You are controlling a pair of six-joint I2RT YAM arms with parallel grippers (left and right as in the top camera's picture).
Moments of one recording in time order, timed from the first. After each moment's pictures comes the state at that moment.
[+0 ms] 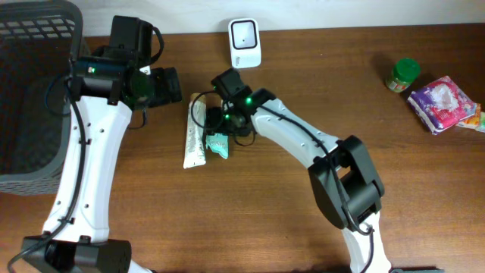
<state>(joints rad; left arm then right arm) -0.16 1.71 1.89 -1.30 -0.15 -0.35 0.62 2.19 1.73 -0.64 -0.23 0.61</state>
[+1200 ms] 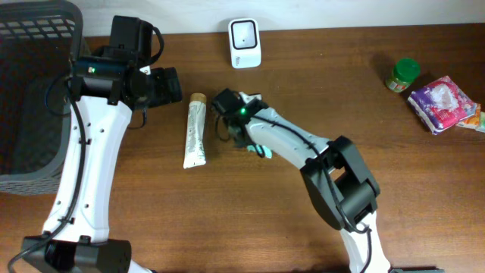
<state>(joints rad) -0.16 1.71 1.89 -1.30 -0.15 -0.35 0.63 2.21 1.67 -0.87 0.39 0.55</state>
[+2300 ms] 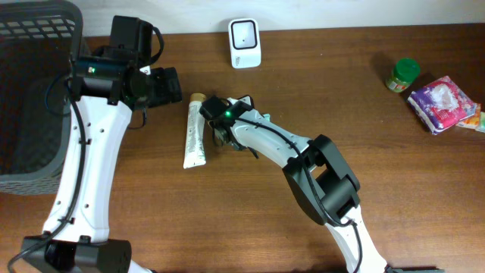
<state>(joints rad) -0.16 1.71 1.89 -1.30 -0.15 -0.35 0.70 2.32 1.78 -0.97 0.55 0.47</state>
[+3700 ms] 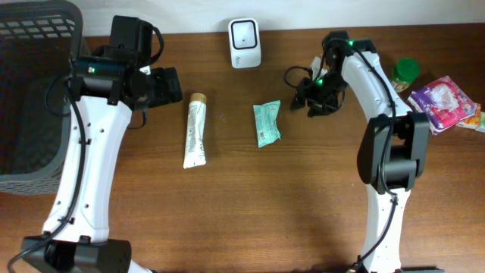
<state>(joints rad) -0.16 1.71 1.89 -1.30 -0.15 -0.35 0.09 2.33 2.05 -1.26 -0.45 0.20</state>
